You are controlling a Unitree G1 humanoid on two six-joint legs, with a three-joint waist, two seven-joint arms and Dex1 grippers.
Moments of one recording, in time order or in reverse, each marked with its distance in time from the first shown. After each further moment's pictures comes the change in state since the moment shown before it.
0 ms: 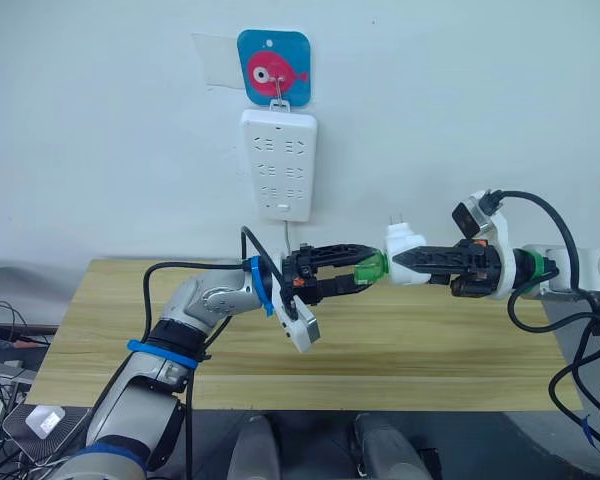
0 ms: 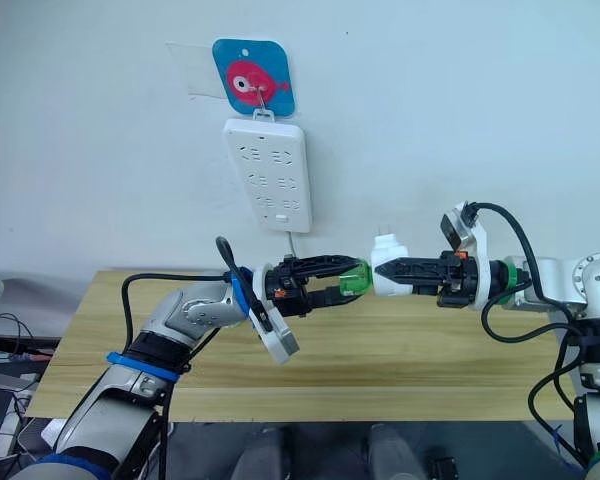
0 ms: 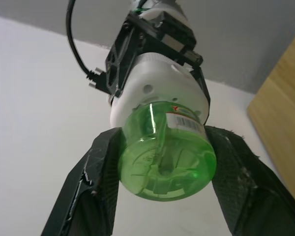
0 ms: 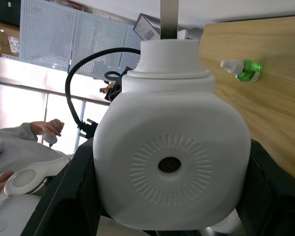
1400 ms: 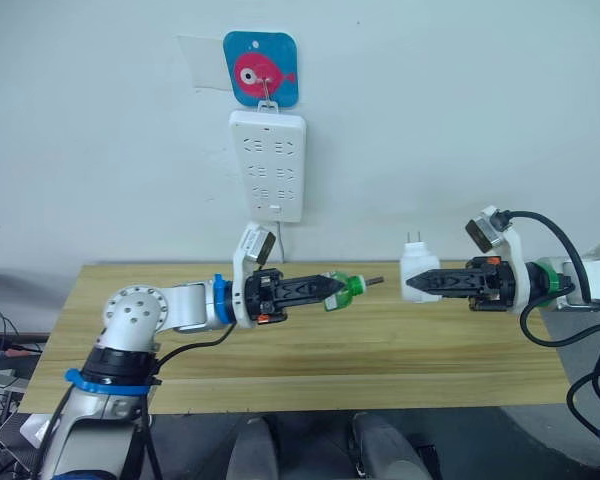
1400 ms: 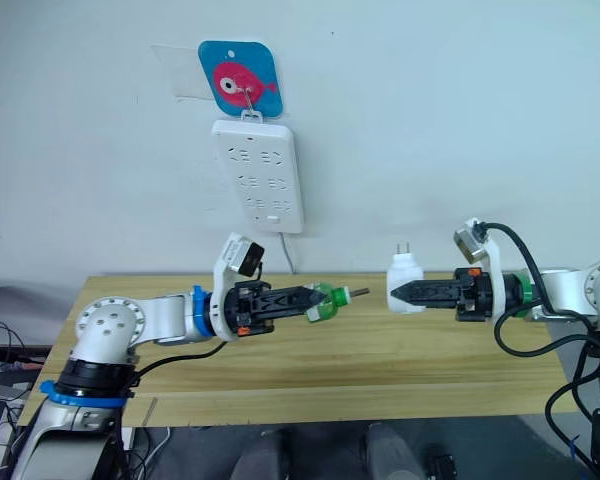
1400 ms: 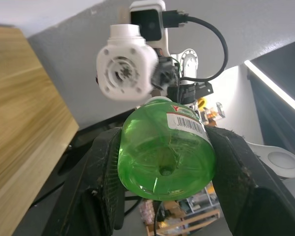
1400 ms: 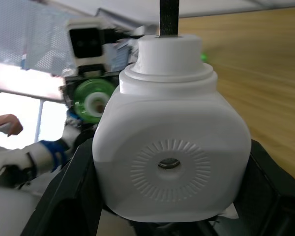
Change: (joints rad) left arm 0.199 0.148 0.399 -0.391 -1.873 2.327 -0.028; right arm 0.066 -0.106 -0.059 -0.065 -0.423 0.024 0.269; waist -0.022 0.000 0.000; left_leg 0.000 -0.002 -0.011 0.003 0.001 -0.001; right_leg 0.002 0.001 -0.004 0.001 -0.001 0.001
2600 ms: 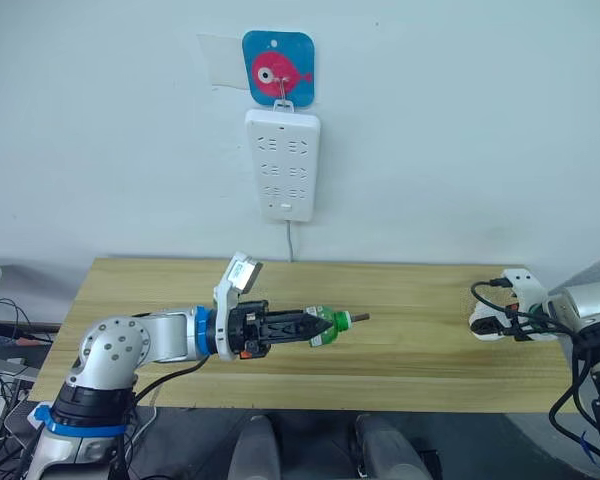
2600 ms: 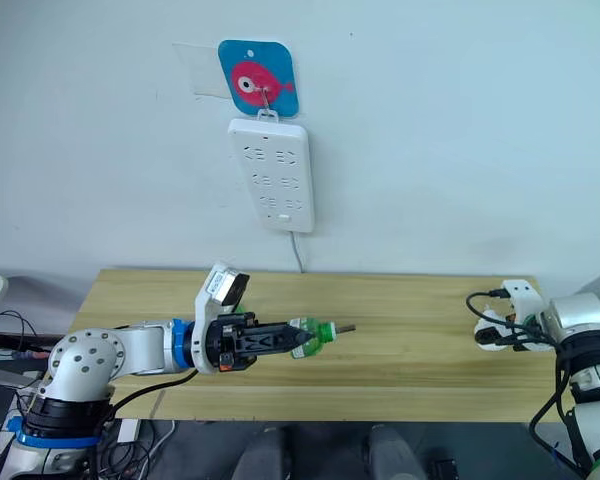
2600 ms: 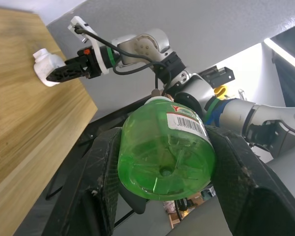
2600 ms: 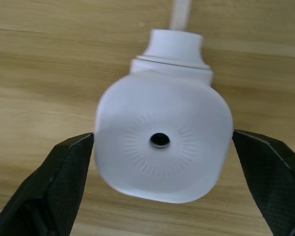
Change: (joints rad) left arm 0.131 0.014 0.015 -0.172 0.198 -0.017 -0.151; right arm -0.030 0.105 0.281 0.462 -1.136 -0.423 0.108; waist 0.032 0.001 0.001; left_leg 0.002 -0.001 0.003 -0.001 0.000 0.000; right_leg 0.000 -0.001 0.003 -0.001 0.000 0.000
